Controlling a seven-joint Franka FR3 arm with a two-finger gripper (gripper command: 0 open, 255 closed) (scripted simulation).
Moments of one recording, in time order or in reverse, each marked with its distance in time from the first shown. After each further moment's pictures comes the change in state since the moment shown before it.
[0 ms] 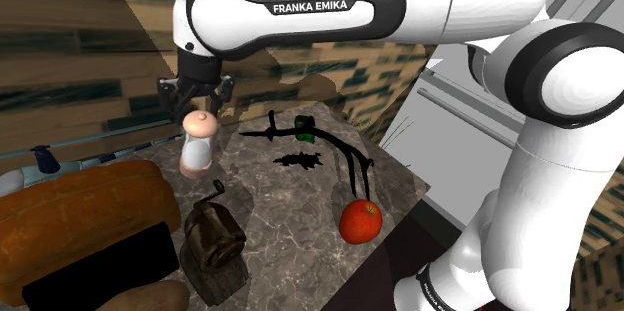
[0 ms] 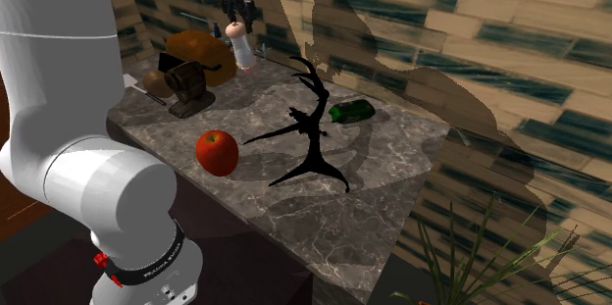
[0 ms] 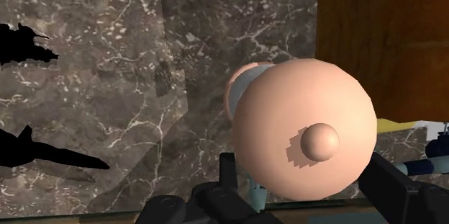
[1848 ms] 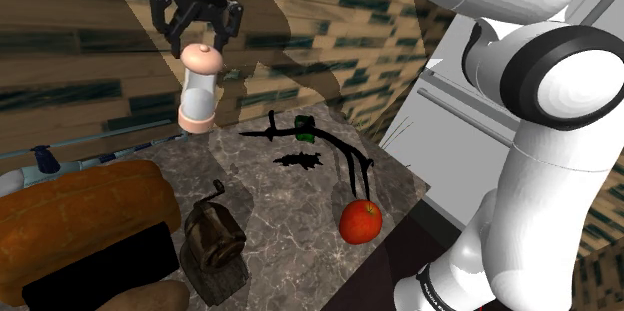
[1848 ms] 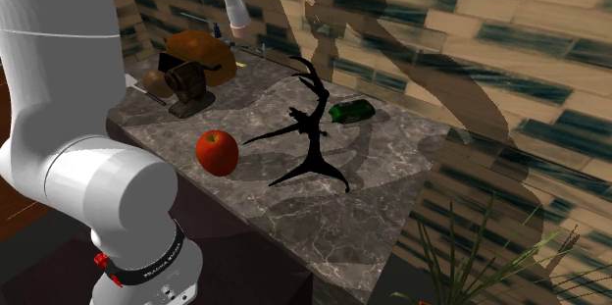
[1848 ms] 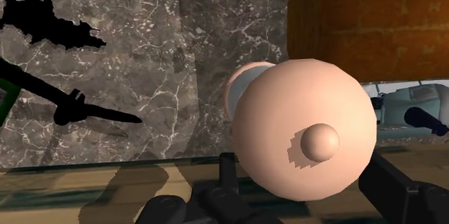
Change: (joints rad) arm 0.029 0.026 0.008 0.415 0.000 -0.389 -0.018
